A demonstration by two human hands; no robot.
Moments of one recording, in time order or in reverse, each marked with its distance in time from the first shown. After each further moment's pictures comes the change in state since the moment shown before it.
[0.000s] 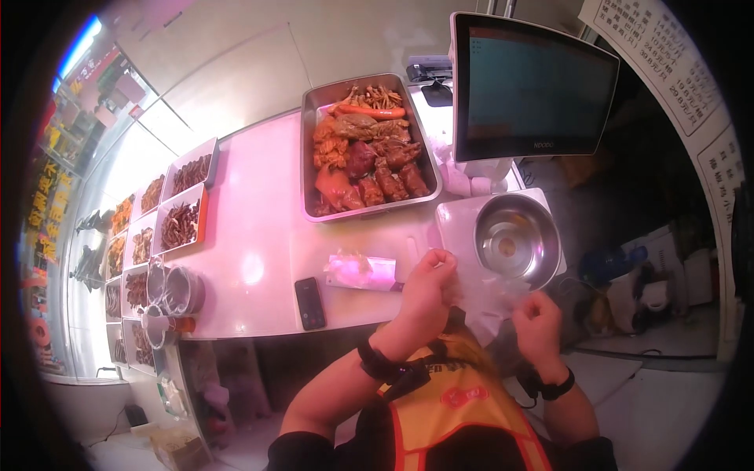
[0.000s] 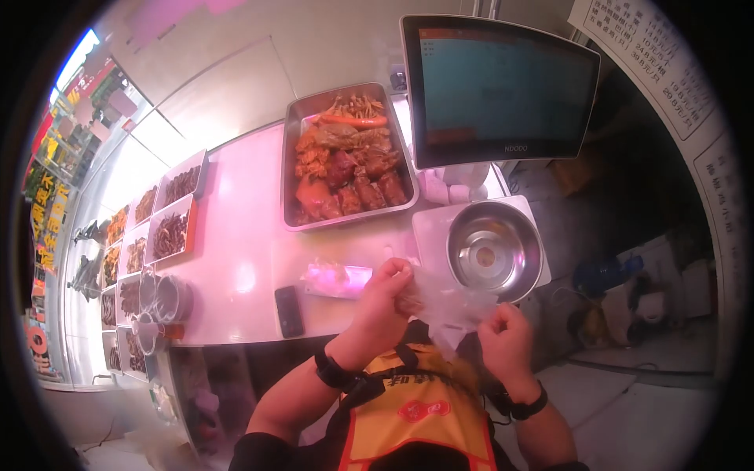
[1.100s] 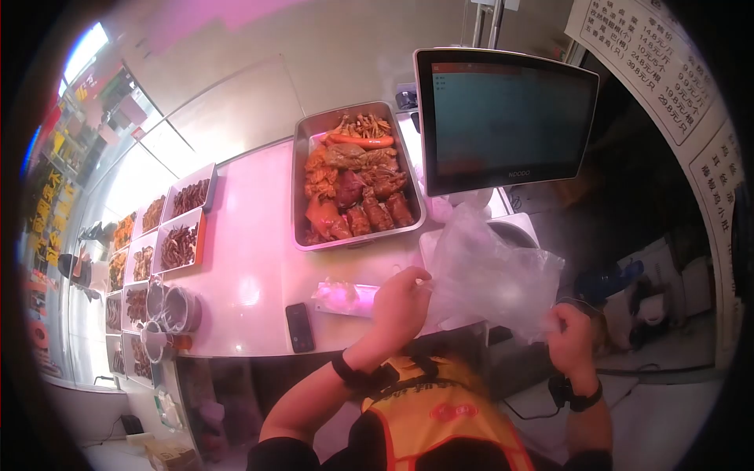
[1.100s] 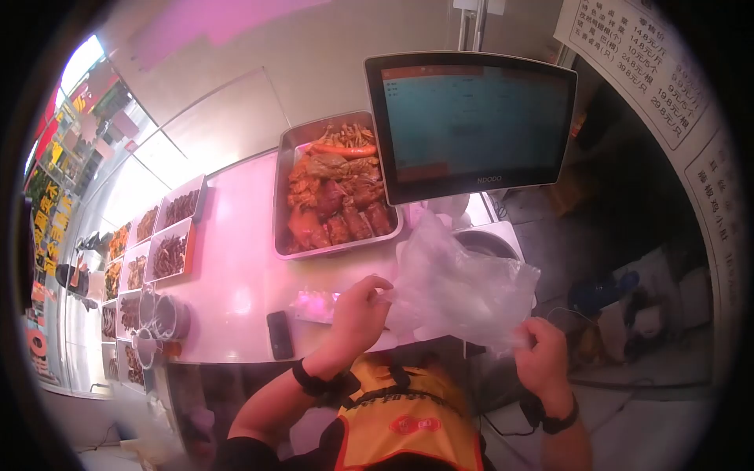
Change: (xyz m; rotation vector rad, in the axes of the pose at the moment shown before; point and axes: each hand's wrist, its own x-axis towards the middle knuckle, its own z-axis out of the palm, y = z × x) left_hand 0.008 0.020 0.033 1.439 0.257 0.529; right_hand 0.039 0.001 -0.098 -0.277 0.070 -0.235
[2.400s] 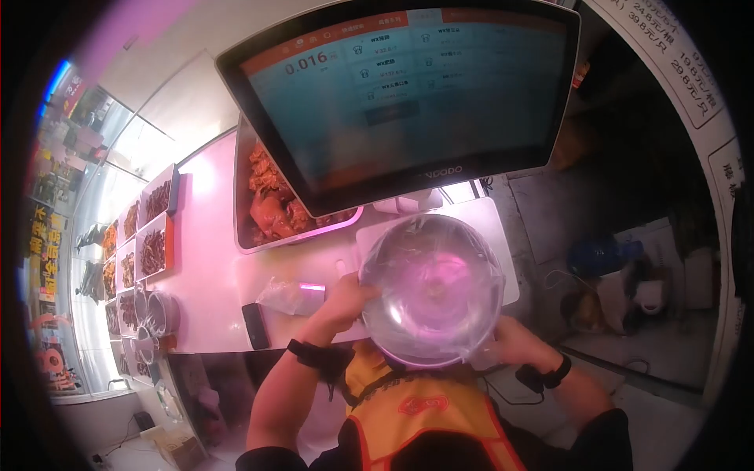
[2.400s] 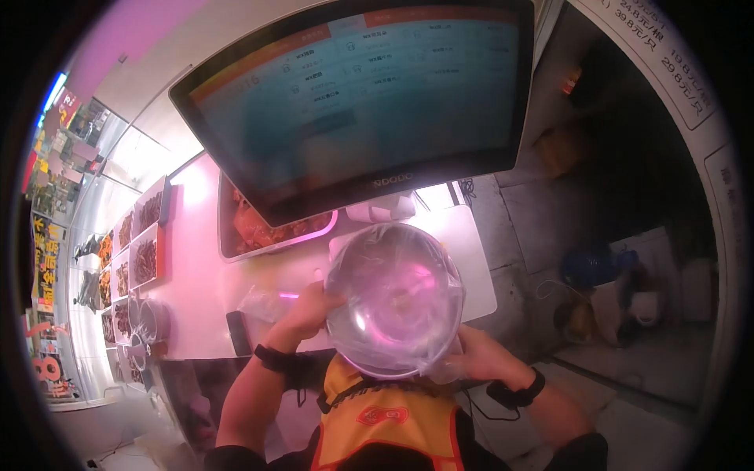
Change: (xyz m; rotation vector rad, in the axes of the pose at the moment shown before) left_hand 0.073 -0.044 0.079 -0.372 -0.380 -0.743; right_hand 0.048 0.151 0.048 0.621 -1.028 0.239
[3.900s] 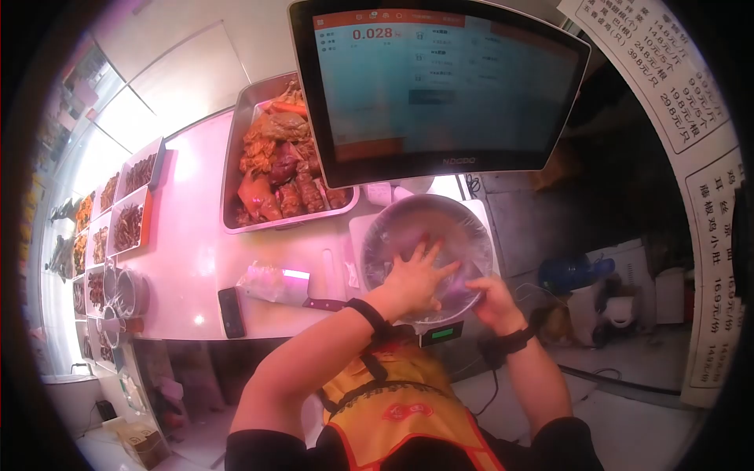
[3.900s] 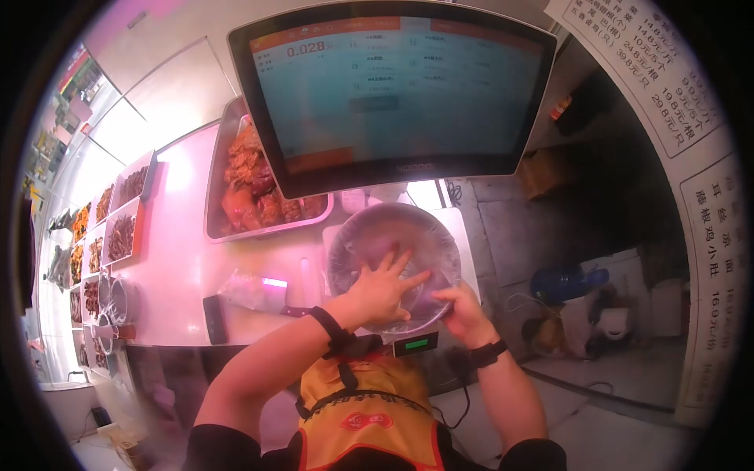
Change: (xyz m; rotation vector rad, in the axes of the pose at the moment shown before) left_hand 0.015 0.026 0.097 1.307 -0.132 0.739; right_hand 0.065 0.005 0.003 1.007 0.288 -0.015
